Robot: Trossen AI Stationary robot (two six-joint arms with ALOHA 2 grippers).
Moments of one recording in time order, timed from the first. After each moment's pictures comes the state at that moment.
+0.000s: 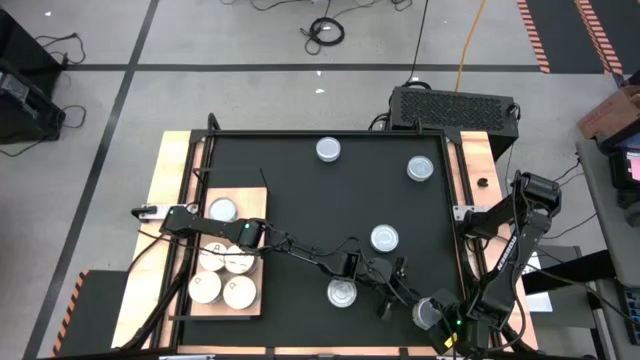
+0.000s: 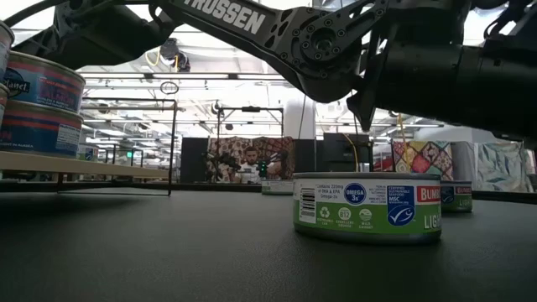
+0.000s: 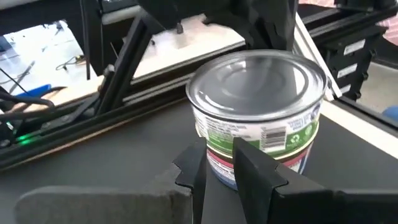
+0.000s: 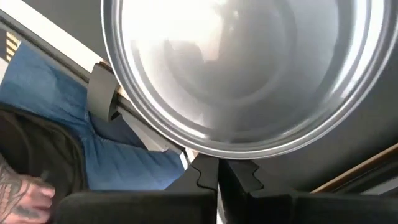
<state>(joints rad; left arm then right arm) -0.26 2.79 2.32 0.24 0.13 0.24 1.16 1.54 0.94 -0.61 -0.01 2.17</state>
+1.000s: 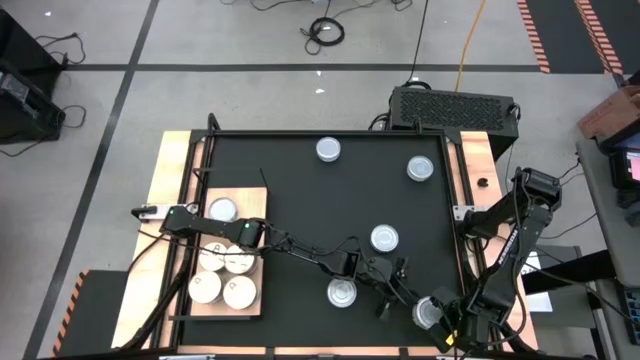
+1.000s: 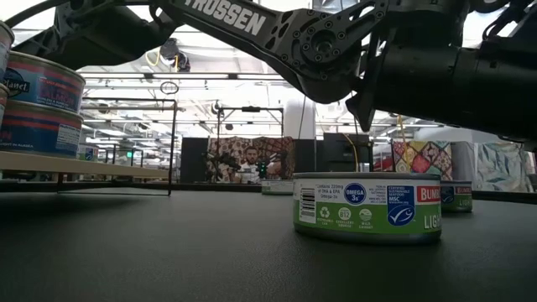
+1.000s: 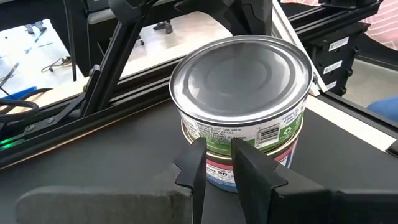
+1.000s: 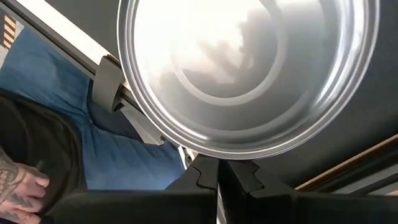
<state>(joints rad) -0.26 2.79 2.32 0.23 0.18 0.25 1.12 1.49 0.94 -0.65 -0.01 2.09</state>
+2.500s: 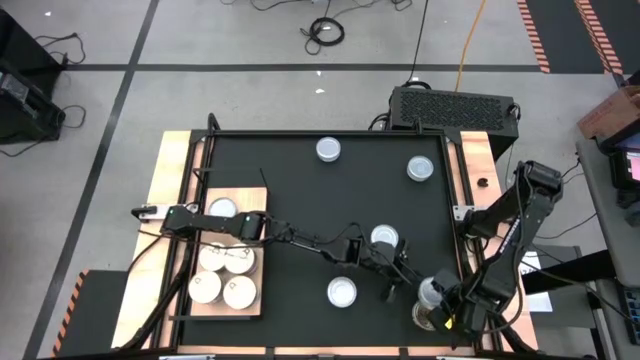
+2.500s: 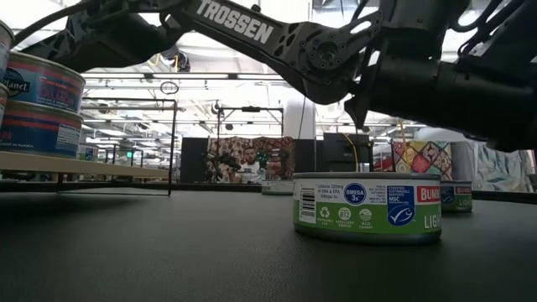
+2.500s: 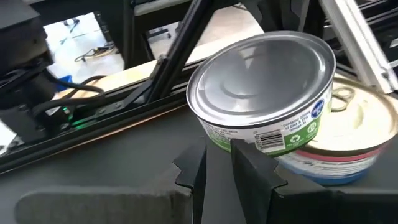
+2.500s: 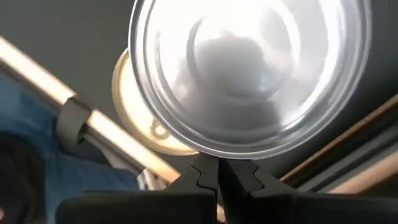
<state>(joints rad) -0.20 2.77 2.32 0.22 0.13 0.25 1.07 1.42 0.94 -0.88 0.02 2.00</state>
